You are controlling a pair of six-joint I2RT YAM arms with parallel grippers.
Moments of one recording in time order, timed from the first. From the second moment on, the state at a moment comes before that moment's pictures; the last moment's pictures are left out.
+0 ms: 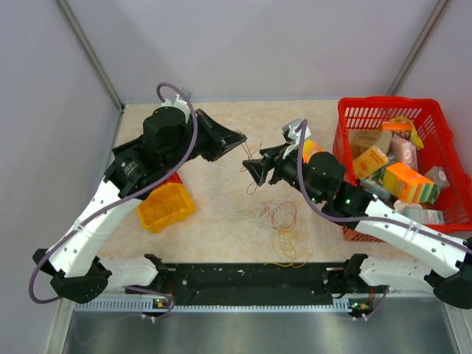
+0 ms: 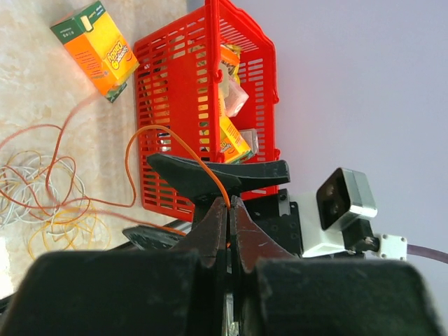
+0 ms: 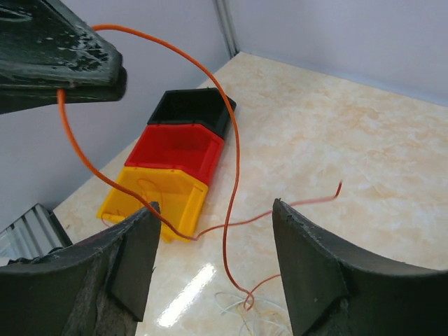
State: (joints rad) left arm -0.74 1.21 1.62 -0.67 0.03 -1.19; right arm 0.97 1.05 1.02 0.03 0.16 0.25
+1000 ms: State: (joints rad) left arm -0.74 1.18 1.55 -0.60 0.08 -1.23; right arm 0.94 1.11 0.96 0.18 0.11 0.36
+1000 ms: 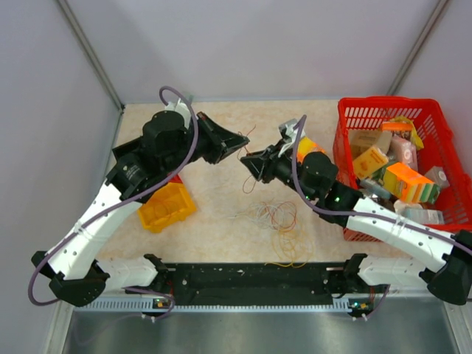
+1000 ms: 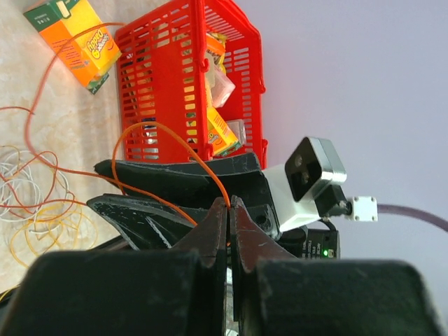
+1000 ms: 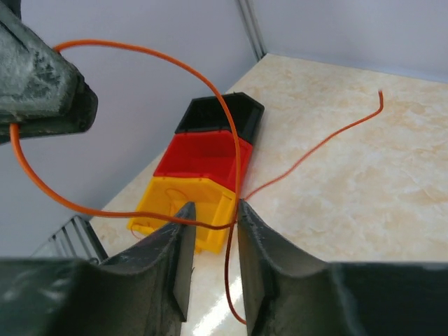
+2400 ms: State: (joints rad) left arm -0.73 0.81 1.16 -0.28 0.35 -0.51; right arm 0.76 0.89 0.93 -0.13 -0.32 0.69
